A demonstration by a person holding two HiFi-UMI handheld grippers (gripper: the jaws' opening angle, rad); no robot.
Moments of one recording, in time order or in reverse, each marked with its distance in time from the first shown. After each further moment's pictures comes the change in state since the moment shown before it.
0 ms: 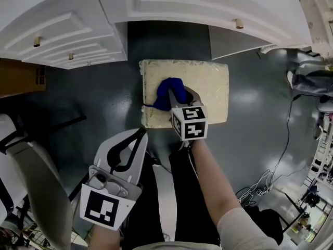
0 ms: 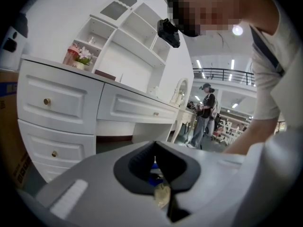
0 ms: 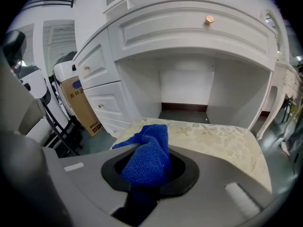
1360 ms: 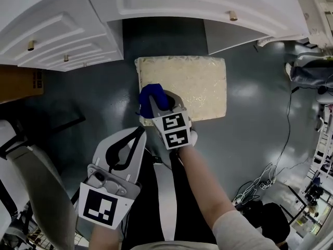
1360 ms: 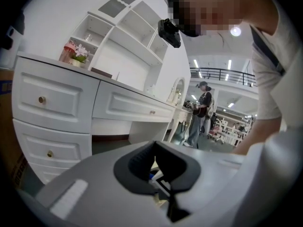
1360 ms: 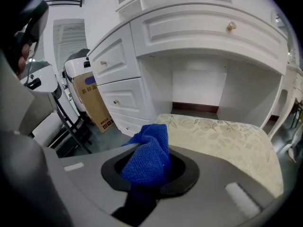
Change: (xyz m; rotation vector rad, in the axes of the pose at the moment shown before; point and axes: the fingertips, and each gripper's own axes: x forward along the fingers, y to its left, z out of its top) left arm 0.002 -0.005 -0.004 0.013 0.012 -0.042; right arm -0.002 0.061 -0.010 -0.071 0.001 0.081
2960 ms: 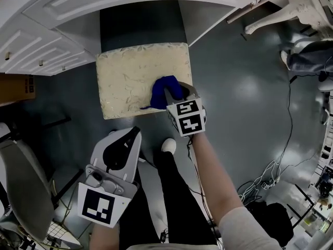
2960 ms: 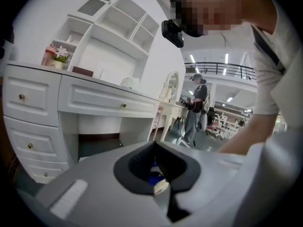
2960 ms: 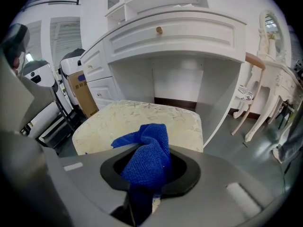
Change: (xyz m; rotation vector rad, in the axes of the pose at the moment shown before) left arm 0.076 -0.155 -0.016 0.044 0.022 0.007; right arm -0.100 -0.183 -0.082 -0.008 0.043 -0.075
